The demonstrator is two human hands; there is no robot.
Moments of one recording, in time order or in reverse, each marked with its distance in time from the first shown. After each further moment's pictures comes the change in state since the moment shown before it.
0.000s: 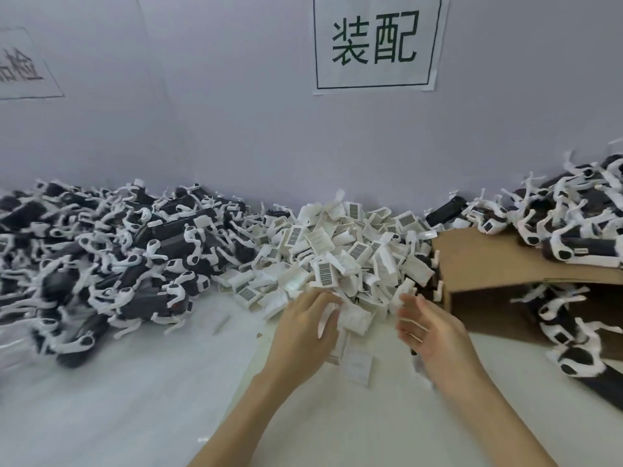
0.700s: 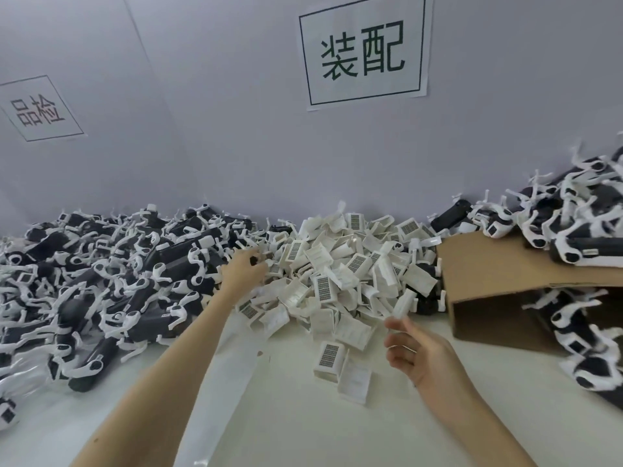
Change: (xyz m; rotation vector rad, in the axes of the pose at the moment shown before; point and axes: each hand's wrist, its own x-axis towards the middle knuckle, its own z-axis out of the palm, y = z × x) left_hand 0.125 -0.125 -0.061 0.177 -0.104 -0.606; right_hand -0.001 0.016 0.001 0.050 -0.115 0.074
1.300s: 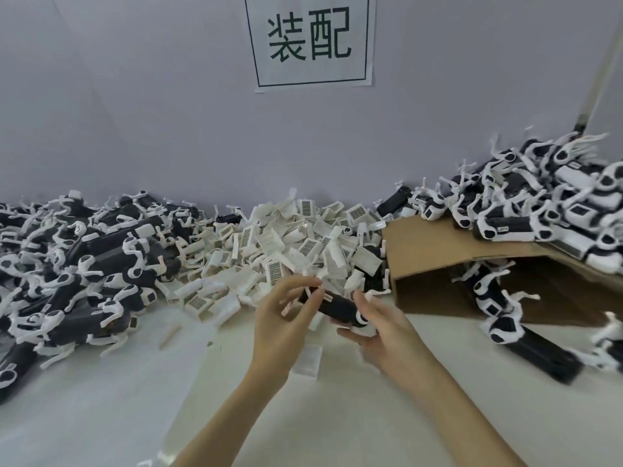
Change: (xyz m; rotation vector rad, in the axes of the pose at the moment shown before) left_hand -0.193 0.106 0.065 -1.078 -0.099 0.242; right_hand -0.014 -0.016 -0.005 -0.061 -0.088 -0.079
